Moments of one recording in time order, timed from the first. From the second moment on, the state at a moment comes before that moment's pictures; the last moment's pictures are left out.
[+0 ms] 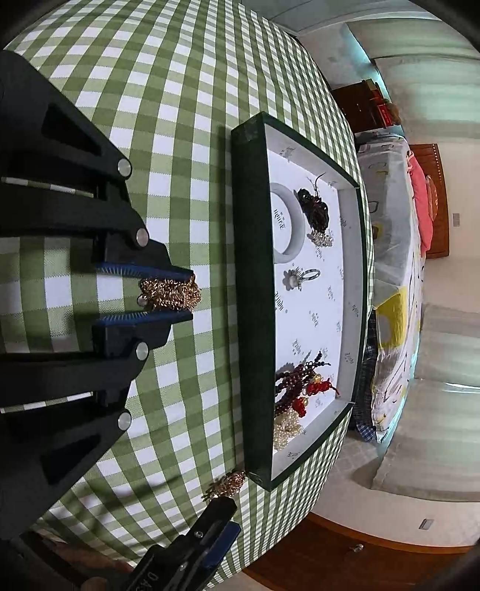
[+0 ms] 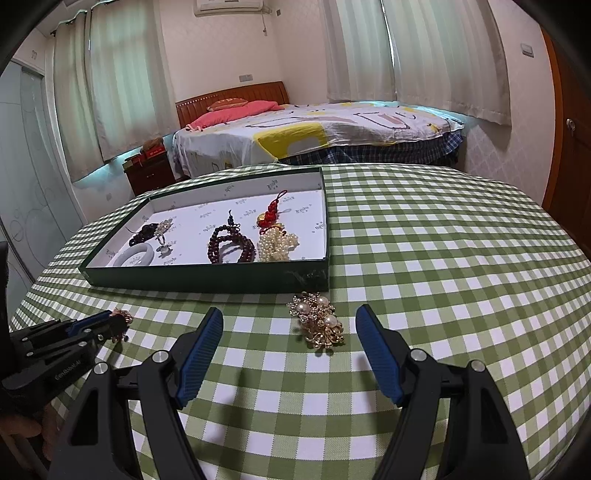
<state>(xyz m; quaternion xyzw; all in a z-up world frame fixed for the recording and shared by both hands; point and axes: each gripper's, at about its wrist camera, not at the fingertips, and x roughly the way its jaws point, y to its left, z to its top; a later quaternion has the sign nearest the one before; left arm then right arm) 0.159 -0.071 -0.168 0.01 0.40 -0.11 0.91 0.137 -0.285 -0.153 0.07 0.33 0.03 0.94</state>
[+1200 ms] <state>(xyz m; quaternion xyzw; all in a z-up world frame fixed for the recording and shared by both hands) 0.166 -0.028 -0.161 -0.02 0.39 -0.07 0.92 0.168 -0.291 -0.169 0.07 0.40 0.03 0.91</state>
